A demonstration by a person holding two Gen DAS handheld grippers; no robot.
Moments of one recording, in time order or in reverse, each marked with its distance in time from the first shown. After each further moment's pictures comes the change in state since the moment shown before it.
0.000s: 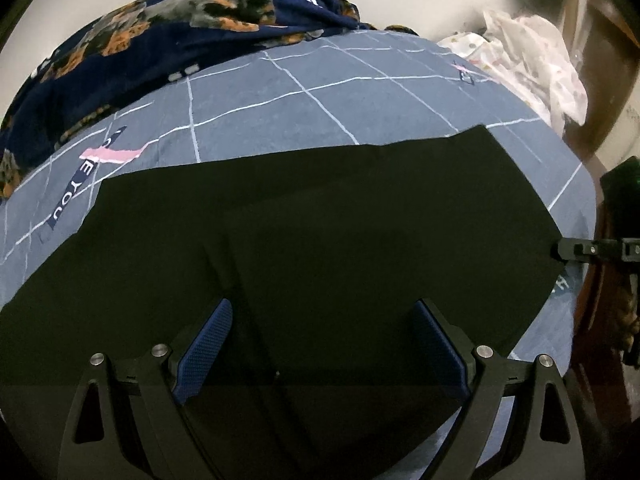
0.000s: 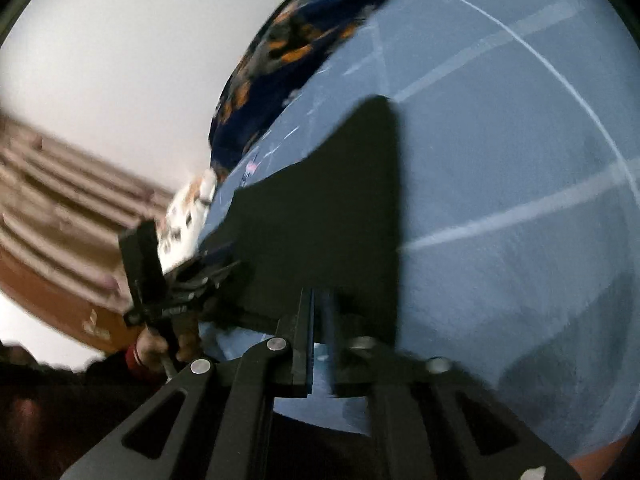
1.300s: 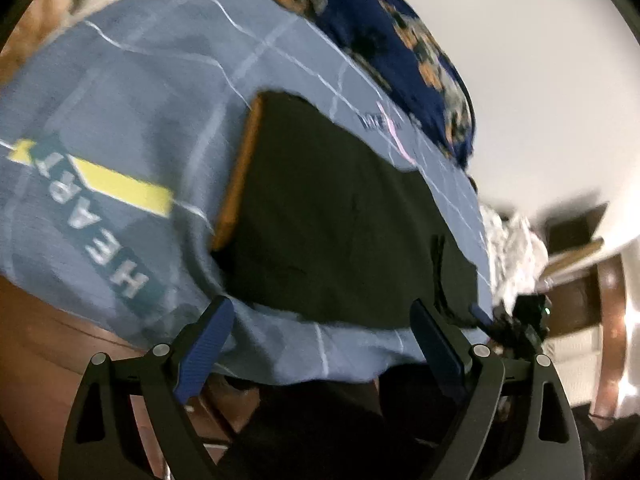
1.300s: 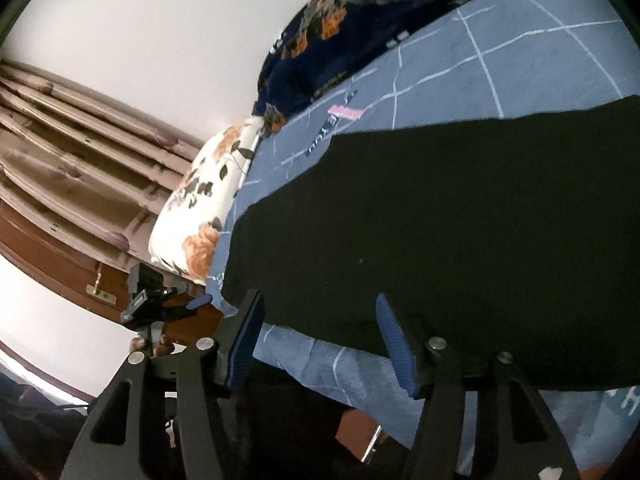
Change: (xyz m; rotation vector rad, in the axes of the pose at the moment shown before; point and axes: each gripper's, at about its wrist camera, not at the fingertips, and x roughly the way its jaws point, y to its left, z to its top) left arm -0.164 0.295 -0.214 -0.821 -0.054 -0.382; right arm 0.123 0.158 -0.009 -0.145 0.173 0.026
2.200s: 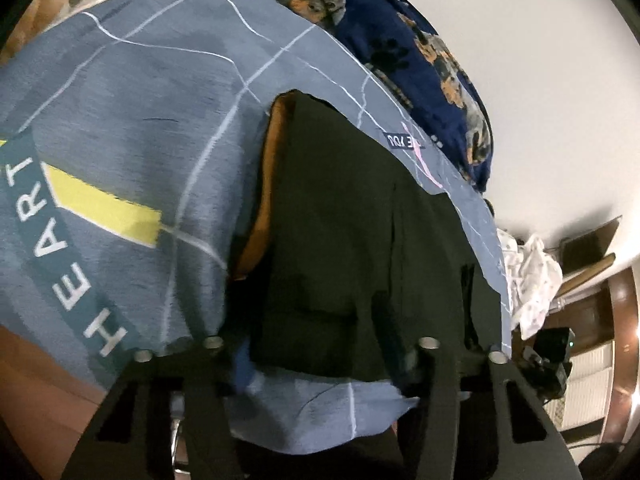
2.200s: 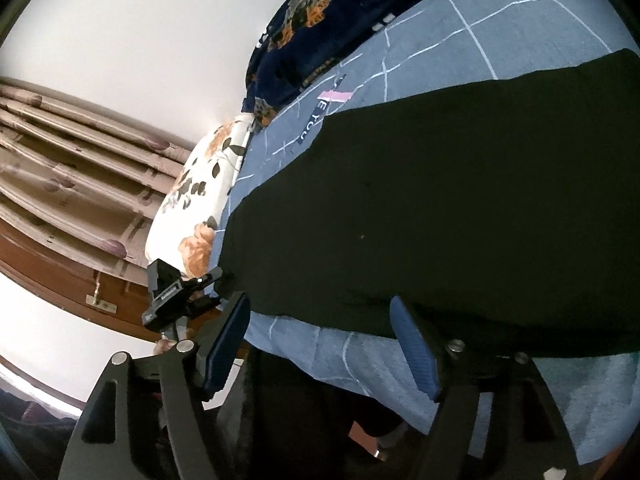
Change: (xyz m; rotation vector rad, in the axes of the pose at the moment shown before) left arm 0.030 0.020 0.012 -0.014 -0.137 0.064; right arm 0.011 -0.002 -0.015 0.062 0.007 -0.012
